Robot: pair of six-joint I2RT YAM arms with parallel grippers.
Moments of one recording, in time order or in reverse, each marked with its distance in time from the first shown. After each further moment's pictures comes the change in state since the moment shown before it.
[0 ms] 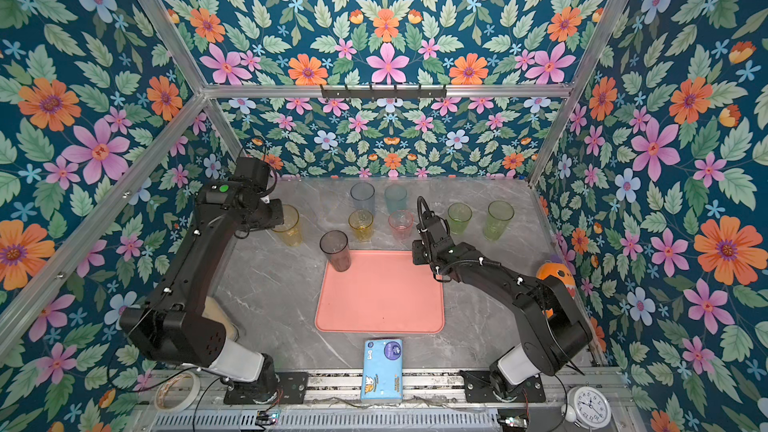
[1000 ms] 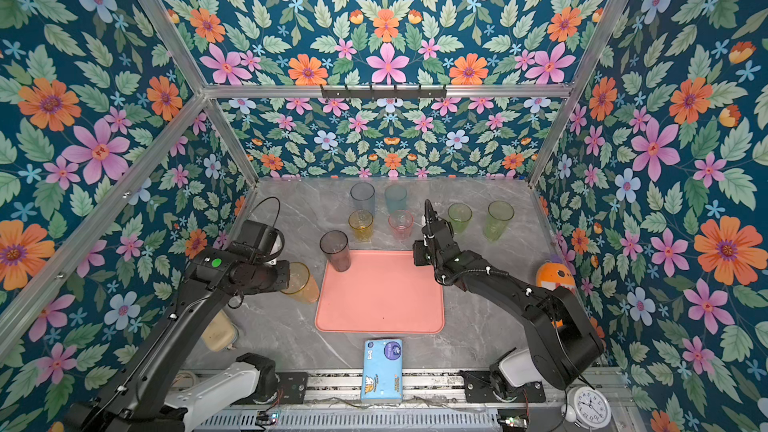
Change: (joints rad) left arm -0.212 -0.470 -0.544 0.002 0.106 -0.088; right arm 0.001 -0.062 -0.084 0.132 -0.022 -0.016
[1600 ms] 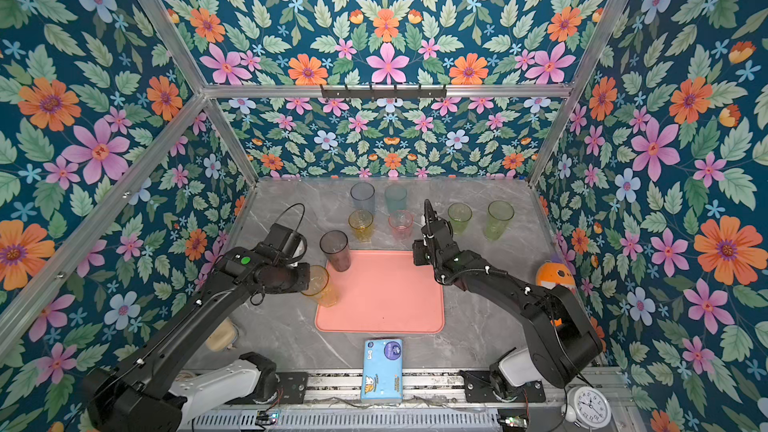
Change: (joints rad) left arm -0.123 0.089 -0.081 0.146 0.041 -0.080; right arm 0.000 -0.001 -0.003 0.013 0.003 0.000
